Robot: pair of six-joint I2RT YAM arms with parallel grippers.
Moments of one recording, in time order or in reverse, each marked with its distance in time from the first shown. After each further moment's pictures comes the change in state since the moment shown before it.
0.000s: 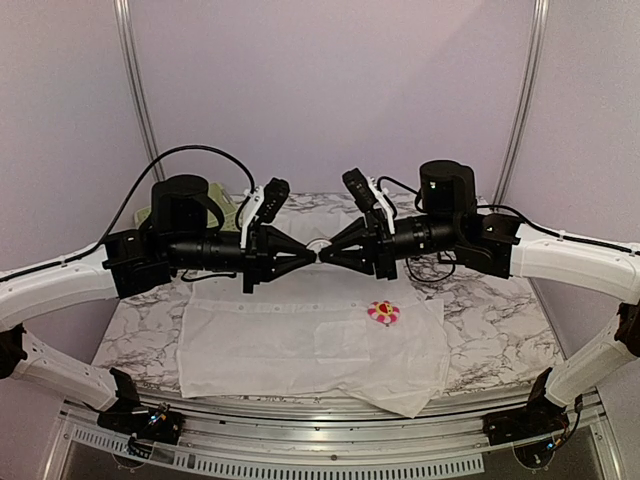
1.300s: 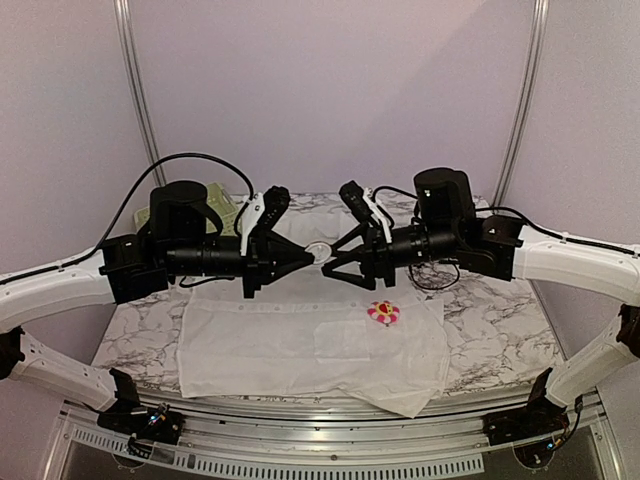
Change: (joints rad) left arm -0.030 -0.023 -0.024 -0.006 -0.105 0.092; right arm 0.010 -0.008 -0.002 -0.135 0.172 -0.034
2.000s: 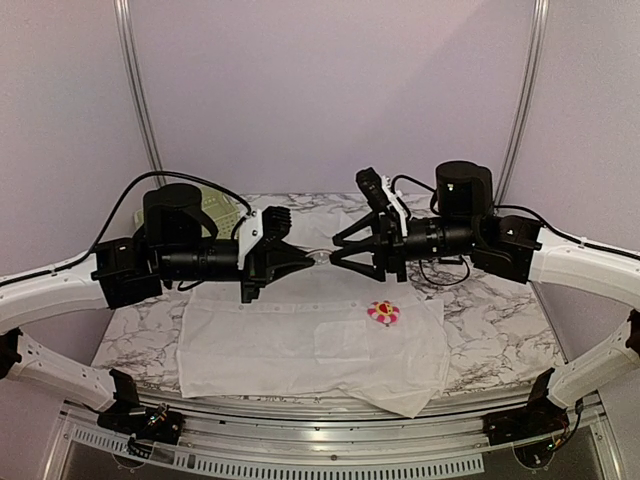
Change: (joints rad) left arm -0.053 -0.030 -0.002 -0.006 -0.042 0.314; right arm -0.003 -0.095 -0.038 0.063 -0.018 -0.043
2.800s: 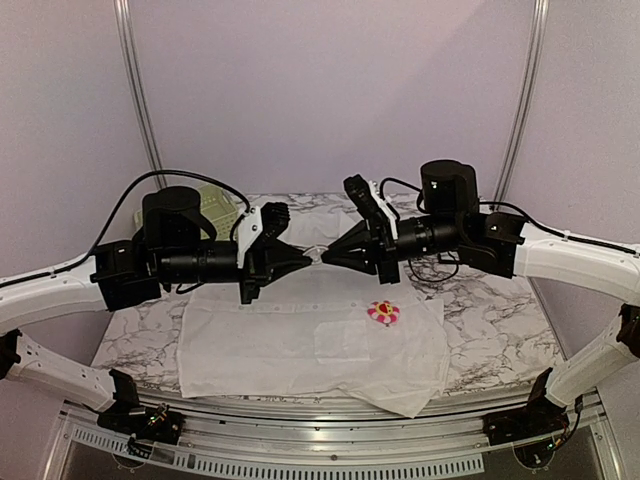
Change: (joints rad) left arm -0.004 -0.012 -0.017 0.003 -0.056 -0.071; right arm -0.003 0.086 0.046 0.020 -0.143 -0.092
